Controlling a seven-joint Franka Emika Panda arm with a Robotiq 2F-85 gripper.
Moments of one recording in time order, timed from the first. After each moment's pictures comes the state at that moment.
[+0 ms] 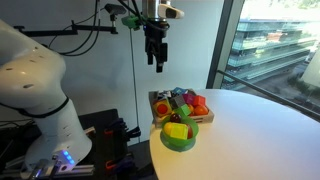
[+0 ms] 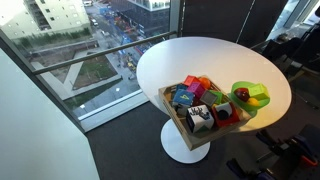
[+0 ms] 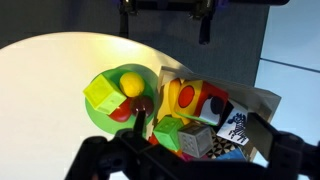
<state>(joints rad) 0.00 -0.62 0.00 -2.56 0.01 1.90 -0.02</state>
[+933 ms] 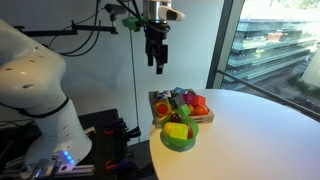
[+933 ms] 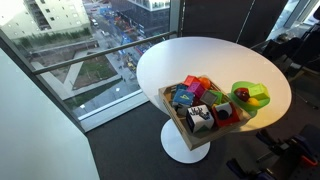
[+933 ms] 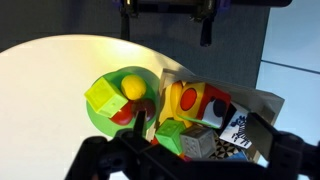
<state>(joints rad) -0.01 -0.61 0.00 -2.56 0.00 1.90 -0.02</state>
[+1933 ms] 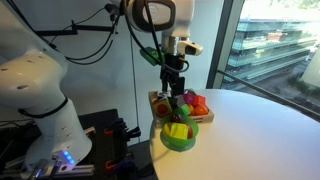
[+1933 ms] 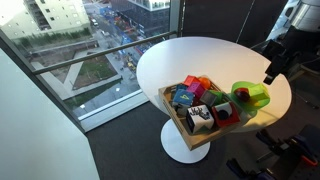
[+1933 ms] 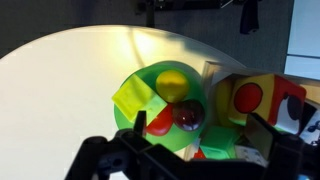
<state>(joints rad) -0.08 -0.36 -0.09 -2.59 -0.08 2.17 -0.06</state>
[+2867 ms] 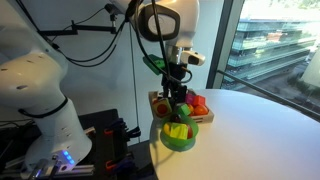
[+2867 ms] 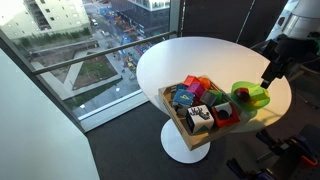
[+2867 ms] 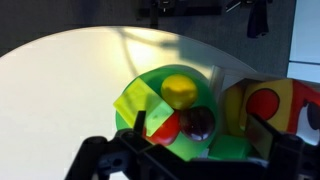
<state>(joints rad) -0.09 -0.29 -0.10 -2.59 -0.09 2.20 -0.08</state>
